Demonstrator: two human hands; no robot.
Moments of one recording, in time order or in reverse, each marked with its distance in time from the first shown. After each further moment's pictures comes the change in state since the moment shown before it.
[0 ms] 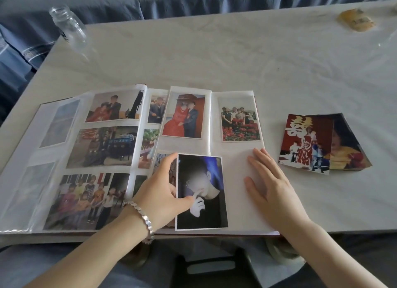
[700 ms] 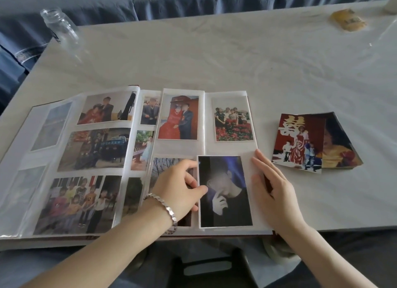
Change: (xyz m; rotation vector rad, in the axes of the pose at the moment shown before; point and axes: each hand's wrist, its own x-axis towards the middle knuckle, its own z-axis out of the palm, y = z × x) left_hand 0.018 0.018 0.029 -0.040 0.050 0.035; right_hand -0.004 0.018 0.009 0.437 0.174 0.033
